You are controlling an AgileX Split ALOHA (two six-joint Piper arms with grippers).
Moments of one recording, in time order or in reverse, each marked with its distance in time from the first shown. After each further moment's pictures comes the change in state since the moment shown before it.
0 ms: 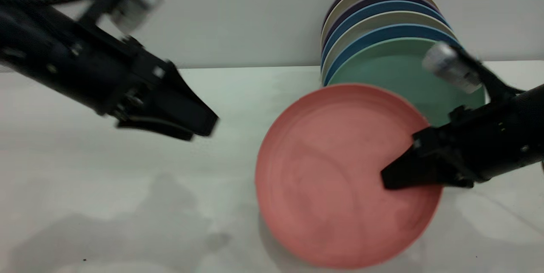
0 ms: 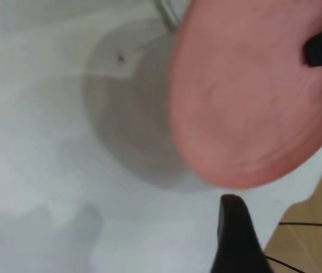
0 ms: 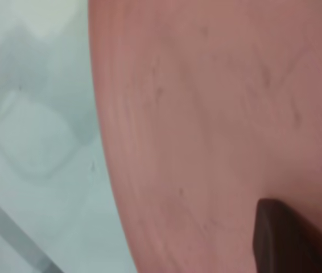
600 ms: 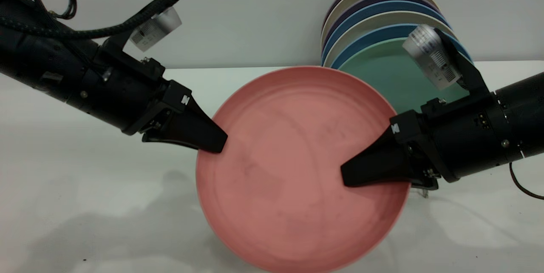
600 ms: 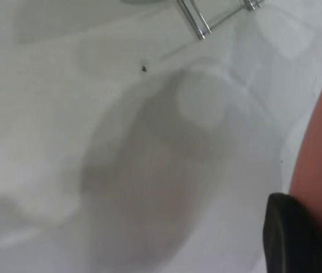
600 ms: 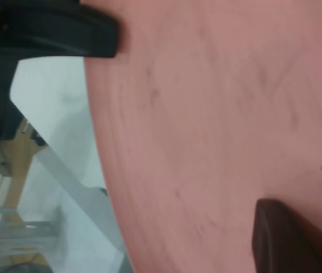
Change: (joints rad) left arm -0.072 0.111 0.000 -0.144 -0.082 0.164; right arm 0.090 -0.001 0.000 -0.006 0.141 0.085
